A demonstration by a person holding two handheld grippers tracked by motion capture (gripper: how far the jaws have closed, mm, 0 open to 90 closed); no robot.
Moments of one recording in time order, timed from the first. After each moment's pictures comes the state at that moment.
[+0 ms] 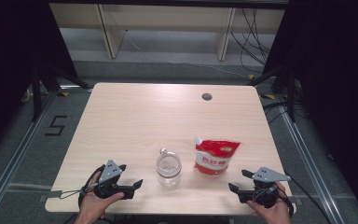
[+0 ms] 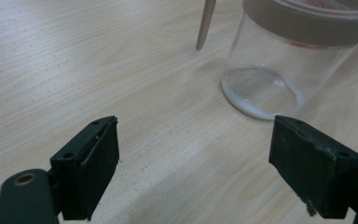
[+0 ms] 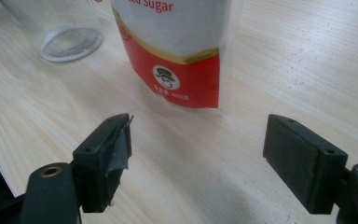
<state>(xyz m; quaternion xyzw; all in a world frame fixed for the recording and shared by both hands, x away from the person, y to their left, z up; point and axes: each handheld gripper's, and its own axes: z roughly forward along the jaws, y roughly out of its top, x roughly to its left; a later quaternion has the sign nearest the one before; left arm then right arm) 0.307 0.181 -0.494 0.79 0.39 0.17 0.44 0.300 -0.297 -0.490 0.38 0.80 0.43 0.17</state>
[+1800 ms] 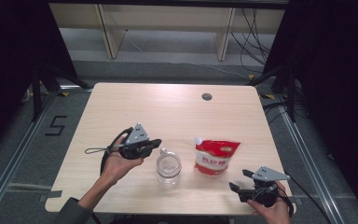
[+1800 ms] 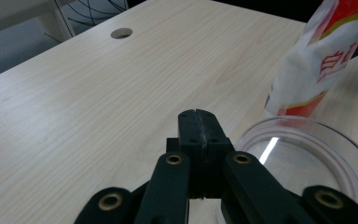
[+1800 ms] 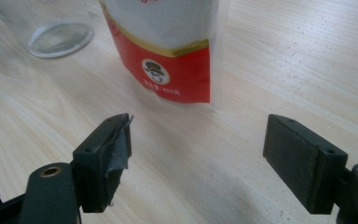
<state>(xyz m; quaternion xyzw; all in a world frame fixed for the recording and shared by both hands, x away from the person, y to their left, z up) 0.389 0.111 -0.416 0.83 0.27 0.19 0.45 0.301 -0.298 -0.494 0.40 0.80 0.42 0.16</state>
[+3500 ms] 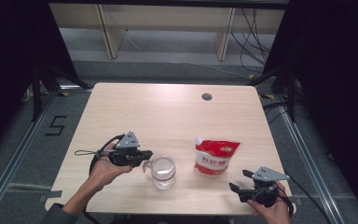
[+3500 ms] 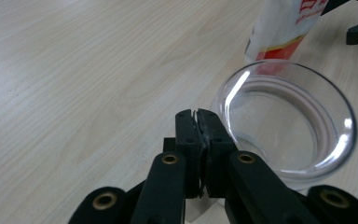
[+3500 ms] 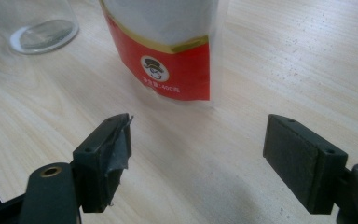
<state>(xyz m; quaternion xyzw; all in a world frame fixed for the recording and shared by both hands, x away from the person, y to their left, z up) 0.367 0.150 -0.429 0.84 0.29 0.11 0.44 0.301 -0.299 -0.494 0.40 0.80 0.42 0.16</state>
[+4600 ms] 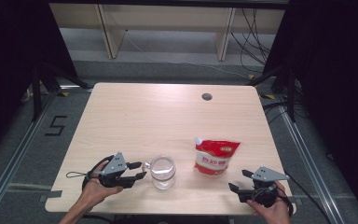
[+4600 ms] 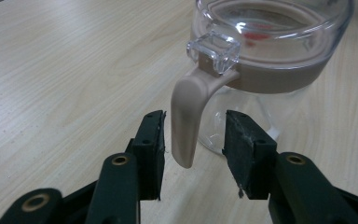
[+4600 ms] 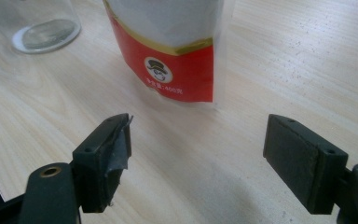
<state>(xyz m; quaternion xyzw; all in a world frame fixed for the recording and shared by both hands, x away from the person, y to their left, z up) 0.340 0.174 -0.490 0.83 0.24 0.13 0.48 0.302 -0.298 -0.494 0.38 0.81 0.42 0.17</state>
